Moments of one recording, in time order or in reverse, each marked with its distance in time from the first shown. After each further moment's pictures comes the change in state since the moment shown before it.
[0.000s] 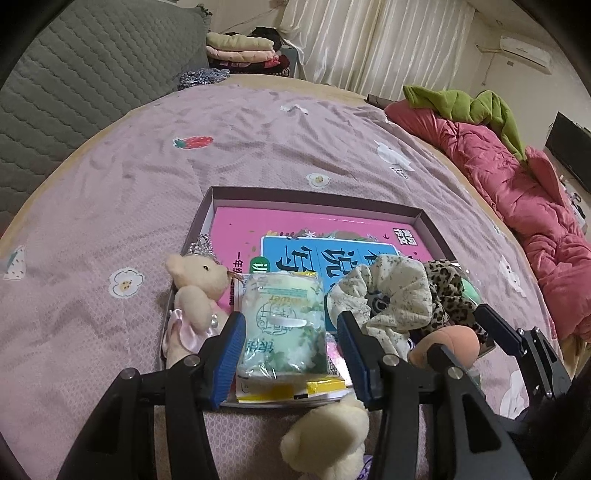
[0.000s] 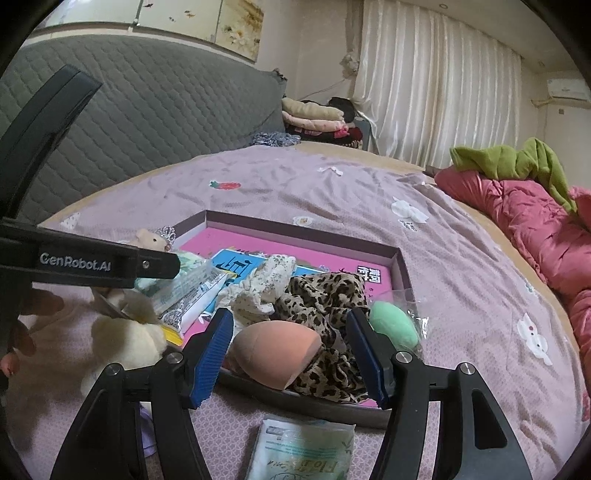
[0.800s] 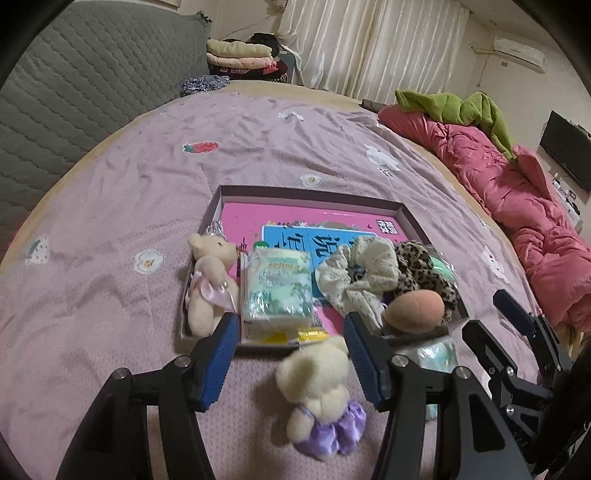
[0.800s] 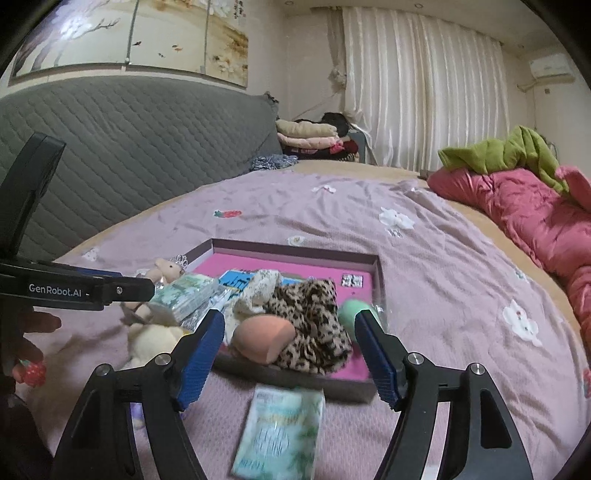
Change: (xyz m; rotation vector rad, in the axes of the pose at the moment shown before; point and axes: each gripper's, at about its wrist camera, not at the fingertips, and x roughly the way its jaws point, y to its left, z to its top) left arm -0.052 -0.001 -0.028 0.005 -0.009 -0.012; right arm -0.070 -0.028 -0.011 0.106 -0.068 0.053
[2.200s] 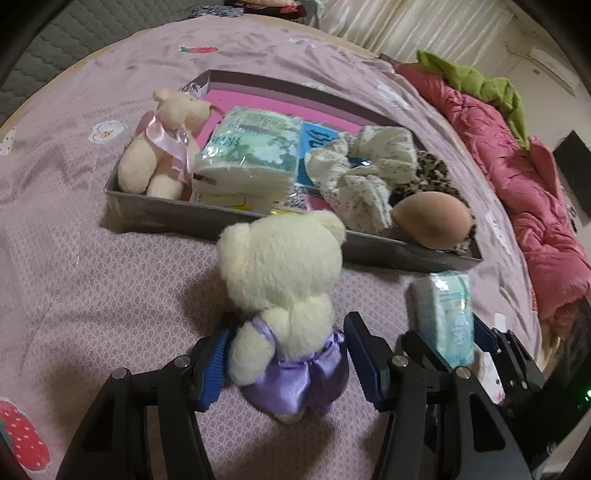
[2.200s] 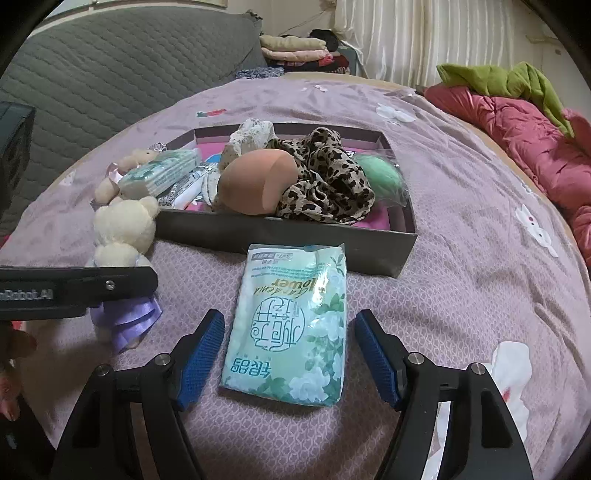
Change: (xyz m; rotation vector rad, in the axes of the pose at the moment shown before) left arm 0.063 -0.013 -0.058 -0.146 0.229 -0.064; right arm 0.045 0.008 -0.061 0.021 0.348 -0.051
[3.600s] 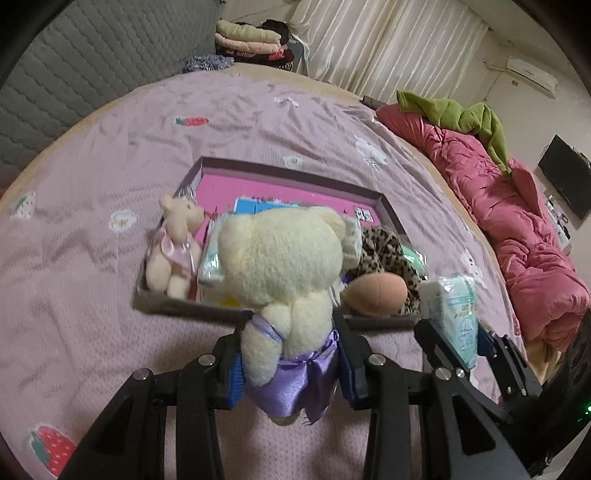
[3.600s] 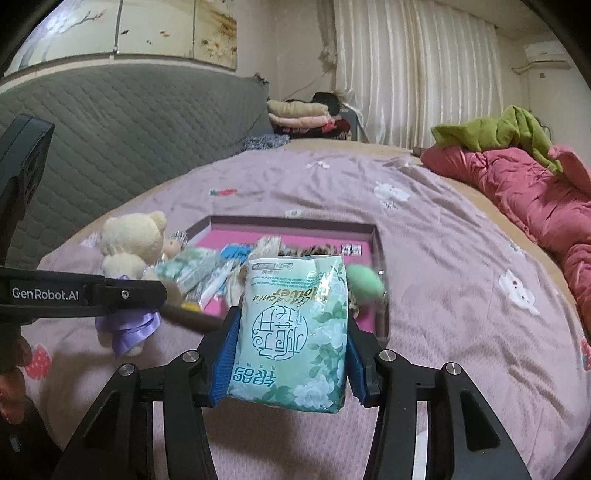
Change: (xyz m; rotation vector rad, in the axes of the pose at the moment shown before) left arm -0.069 -0.021 0.029 0.060 -0.196 0.000; right arm -0.062 0.001 0.035 -0.003 -0.287 0.012
